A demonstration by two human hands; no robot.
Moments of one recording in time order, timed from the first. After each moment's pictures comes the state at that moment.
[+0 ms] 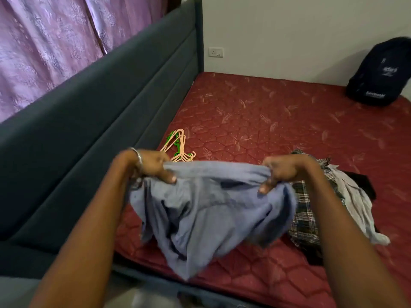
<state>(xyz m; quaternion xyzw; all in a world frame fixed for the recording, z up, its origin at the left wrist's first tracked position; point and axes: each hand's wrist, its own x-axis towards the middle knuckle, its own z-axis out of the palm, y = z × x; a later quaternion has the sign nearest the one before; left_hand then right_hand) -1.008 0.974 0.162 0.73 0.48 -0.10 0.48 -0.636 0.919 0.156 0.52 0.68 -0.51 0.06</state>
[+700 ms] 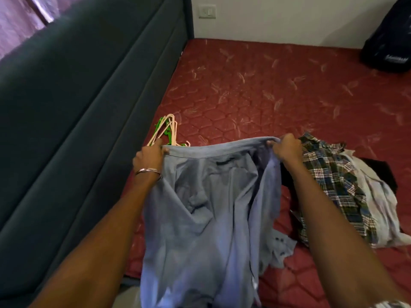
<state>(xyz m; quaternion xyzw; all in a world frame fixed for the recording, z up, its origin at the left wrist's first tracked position) -0.963 1.074 0.033 0.67 0.73 0.07 0.10 -0.607 1.039 0.036 0.85 0.43 -0.21 -0.21</state>
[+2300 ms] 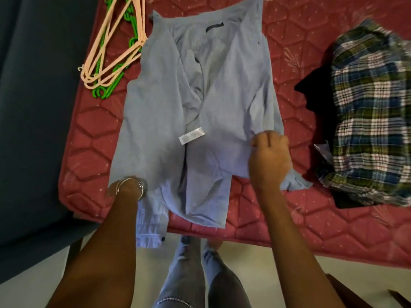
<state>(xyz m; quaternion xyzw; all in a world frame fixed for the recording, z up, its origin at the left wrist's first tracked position) -1.054 0.967 -0.332 0.38 0.87 -0.07 0.31 -0.705 0.938 -0.197 0.81 0.56 0.10 -0.15</state>
